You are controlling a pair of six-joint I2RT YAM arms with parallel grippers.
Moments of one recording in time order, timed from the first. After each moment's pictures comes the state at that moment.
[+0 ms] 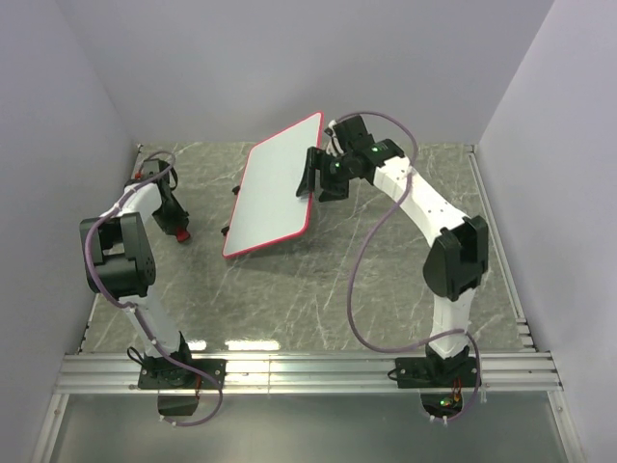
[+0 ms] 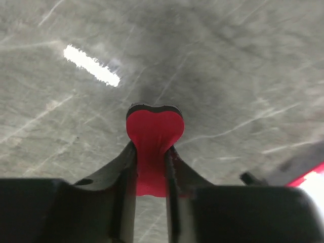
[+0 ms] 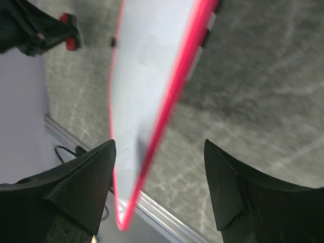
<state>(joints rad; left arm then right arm) 0.16 1.86 1.33 -0.65 -0.10 -0.49 0.50 1.96 1.91 -0.82 -0.38 0.56</state>
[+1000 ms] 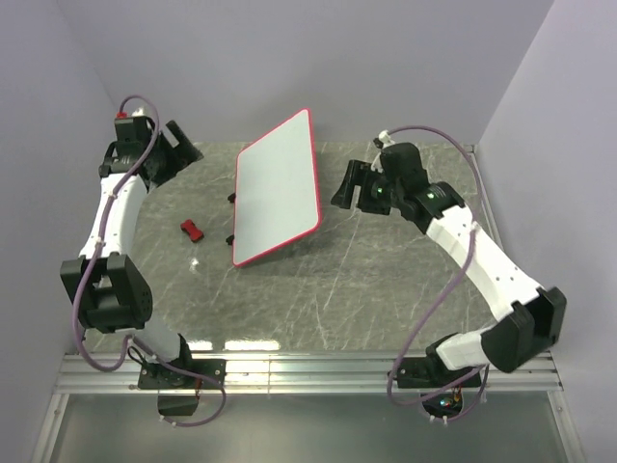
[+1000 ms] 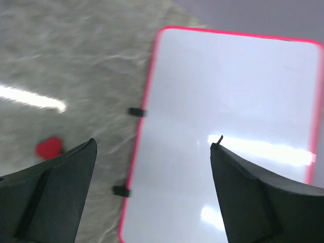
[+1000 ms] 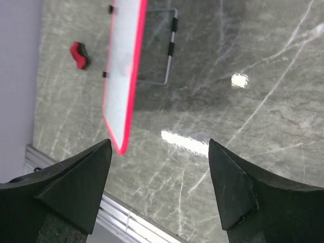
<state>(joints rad) 0.13 1.61 1.51 -0.55 0.18 -0.52 0.46 1.41 1.38 -0.64 -0.16 0.55</state>
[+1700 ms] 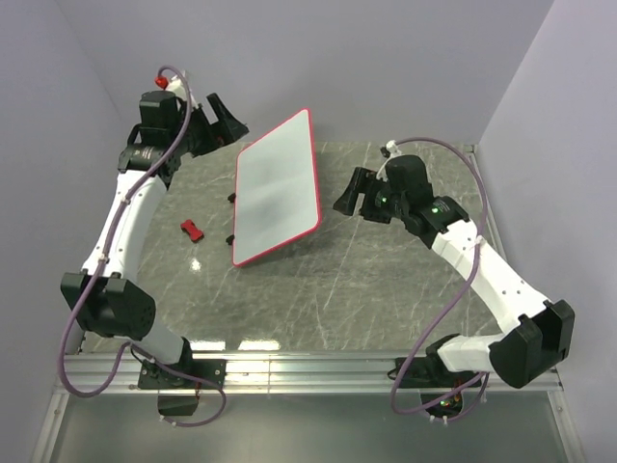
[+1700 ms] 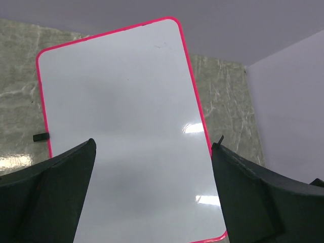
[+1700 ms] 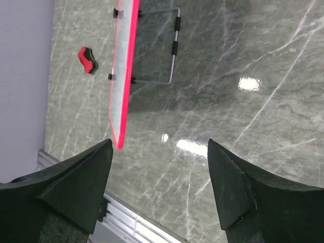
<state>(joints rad) -0.11 1.55 1.67 -0.48 0.32 -0.51 0.46 1.29 1.23 -0.53 -0.16 0.61</state>
